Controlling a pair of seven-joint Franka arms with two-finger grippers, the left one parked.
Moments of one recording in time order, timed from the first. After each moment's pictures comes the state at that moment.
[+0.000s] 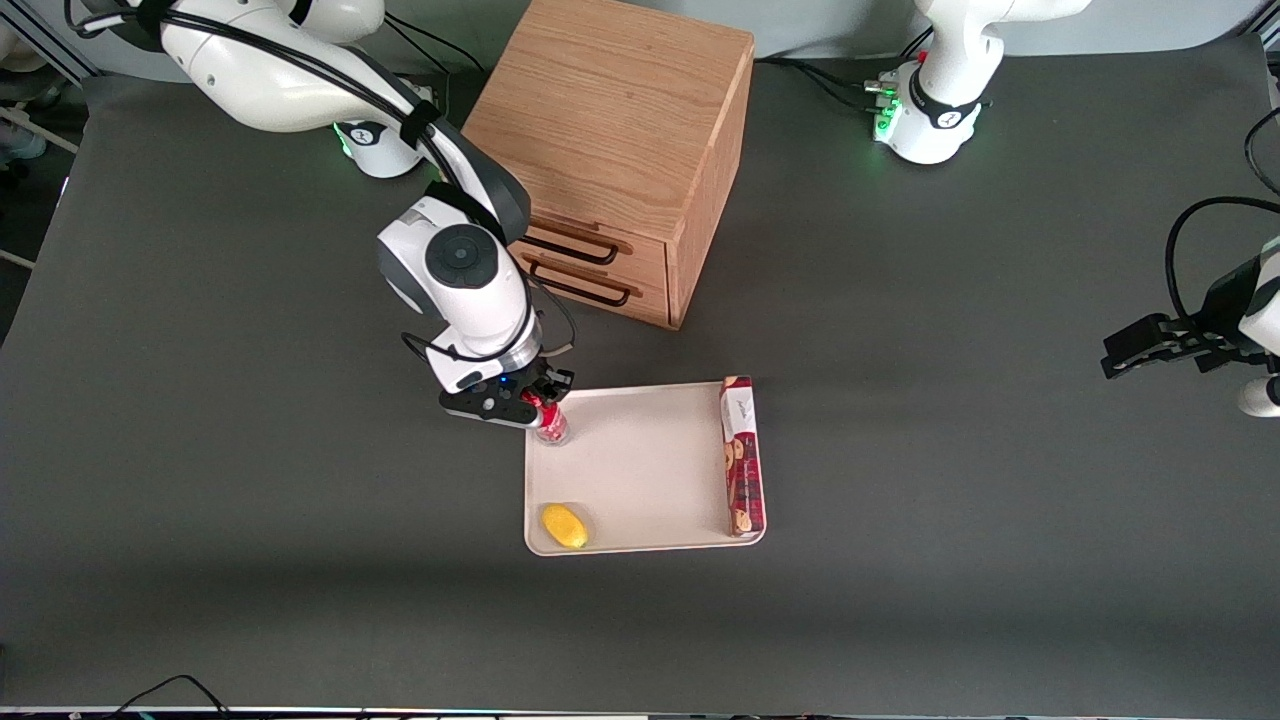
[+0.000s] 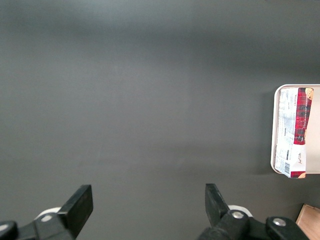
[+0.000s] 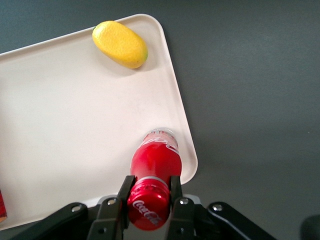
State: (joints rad) arm 0.06 0.53 0.59 -1.75 -0.47 2.24 1.08
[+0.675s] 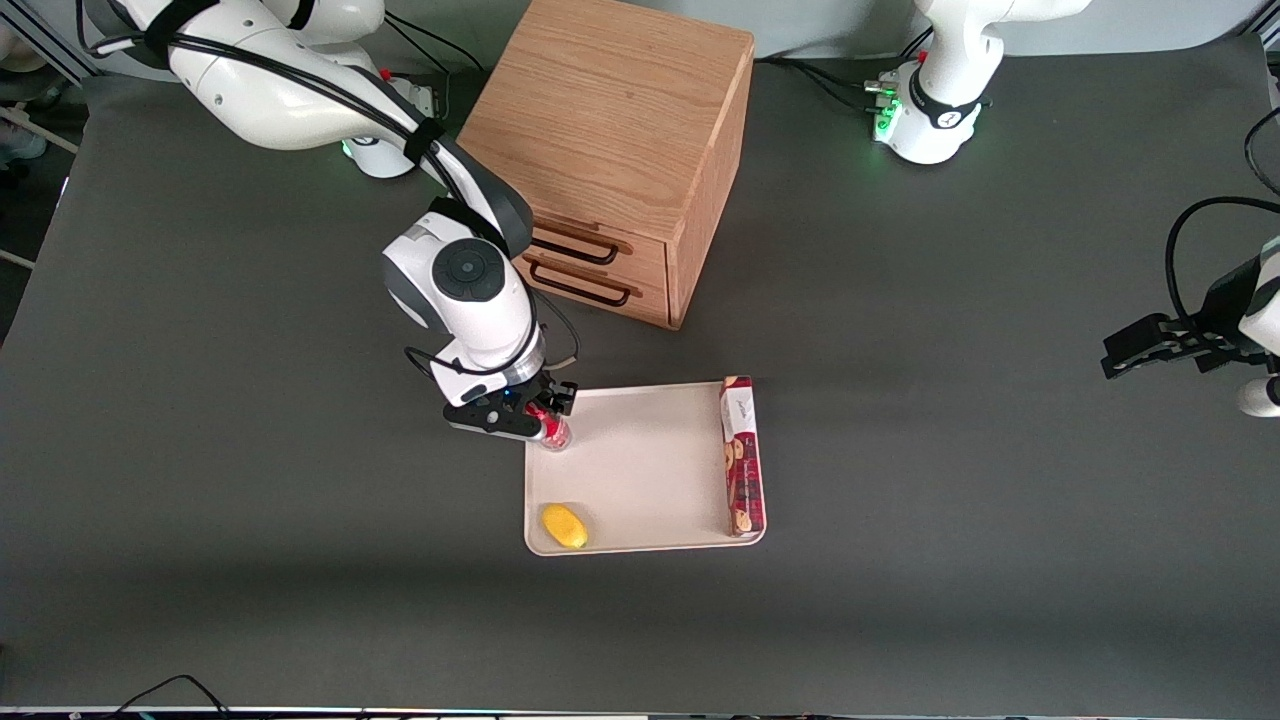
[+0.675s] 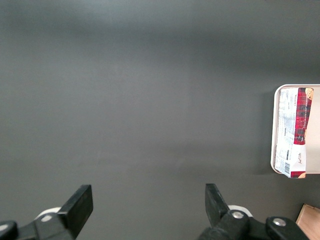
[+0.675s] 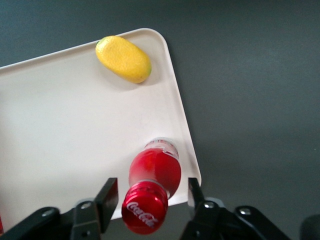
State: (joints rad) arm 0.06 0.58 0.58 -1.69 -0.51 2.24 1.08
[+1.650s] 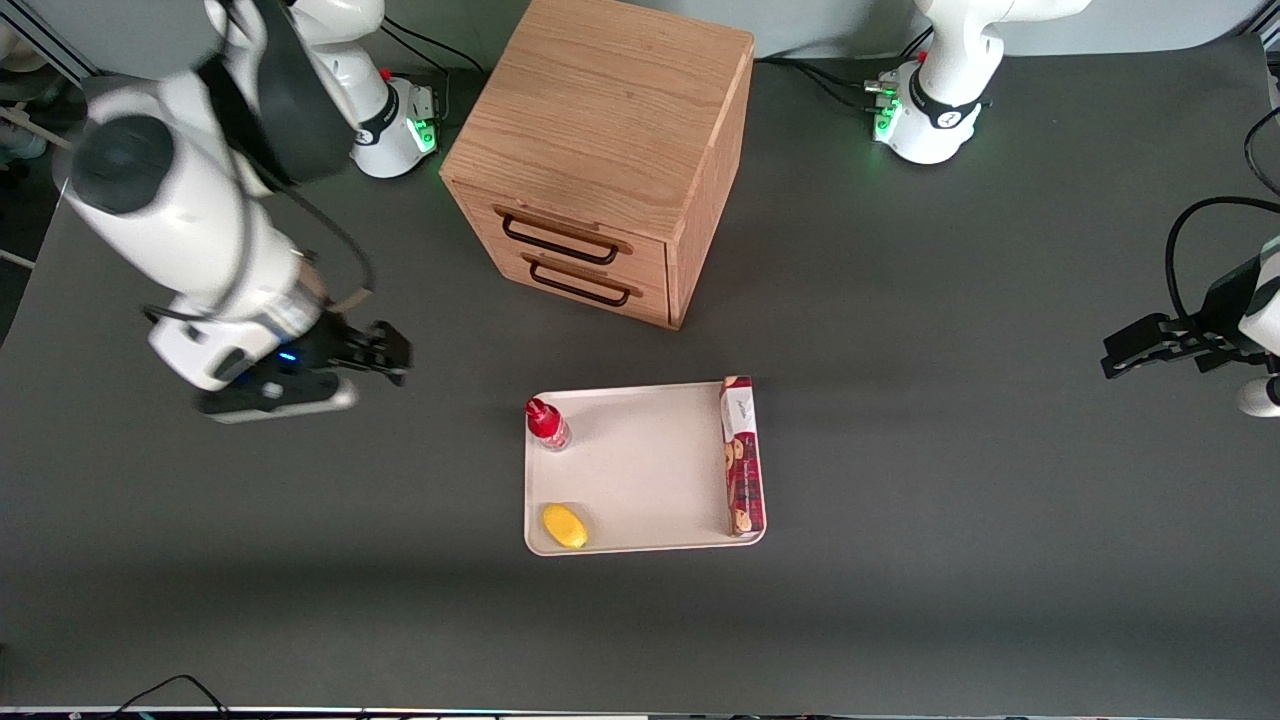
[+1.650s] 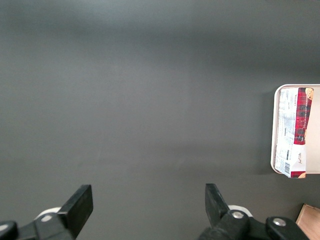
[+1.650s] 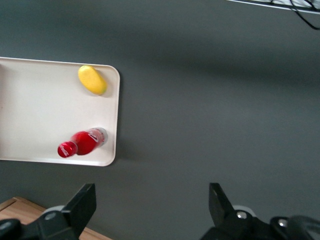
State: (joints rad) arm 0.09 0.17 0.24 -1.55 -0.11 1.80 0.27
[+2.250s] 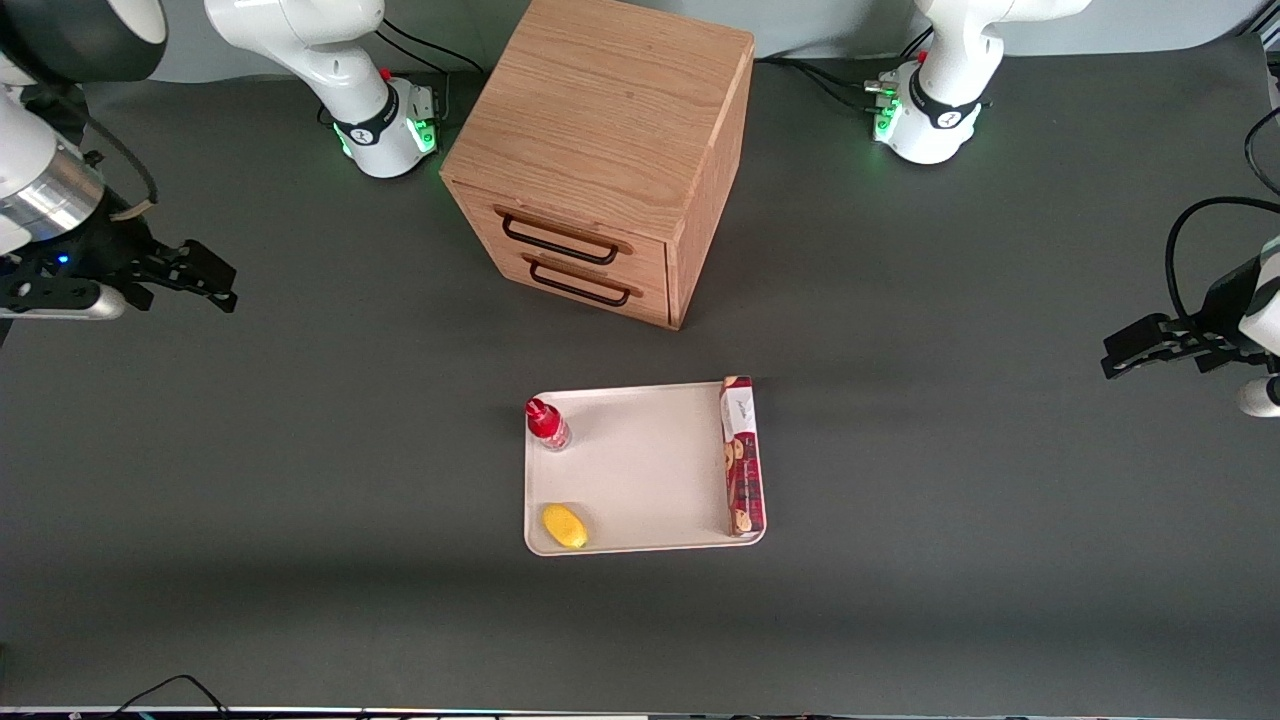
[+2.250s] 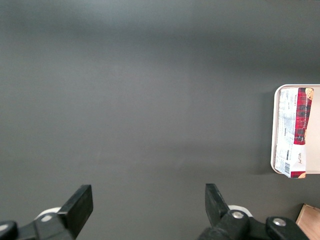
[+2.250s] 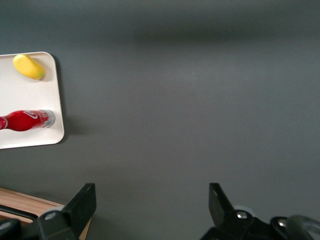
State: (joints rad) arm 0.10 -0.09 -0.03 -1.77 -0.05 1.74 0.15
